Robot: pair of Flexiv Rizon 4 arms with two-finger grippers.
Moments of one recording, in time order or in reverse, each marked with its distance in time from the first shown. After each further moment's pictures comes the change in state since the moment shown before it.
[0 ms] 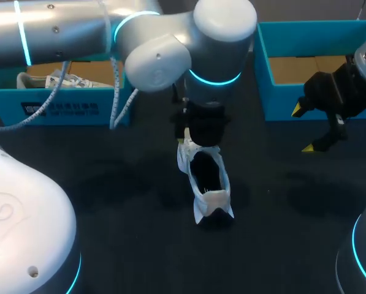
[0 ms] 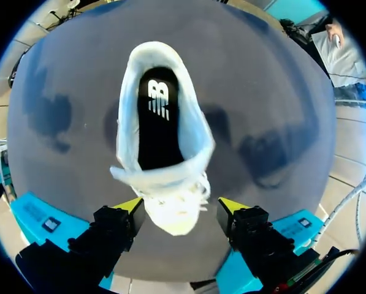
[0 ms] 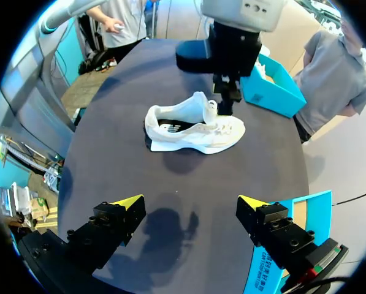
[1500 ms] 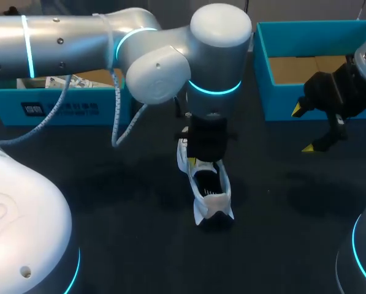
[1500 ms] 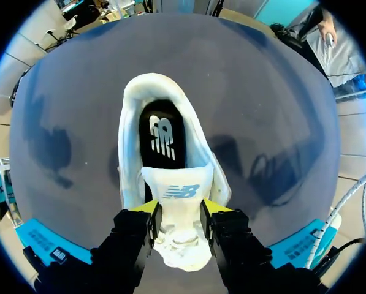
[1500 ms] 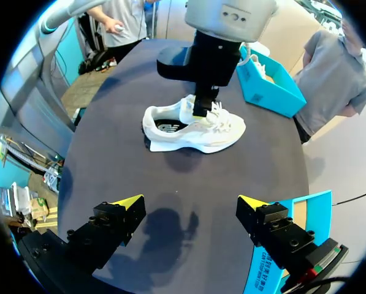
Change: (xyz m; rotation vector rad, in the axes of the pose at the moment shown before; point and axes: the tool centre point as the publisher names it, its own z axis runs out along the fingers) left arm -0.008 -0.048 0.017 0.132 -0.029 0.063; right arm 0.000 0.000 0.000 0.000 0.000 0.000
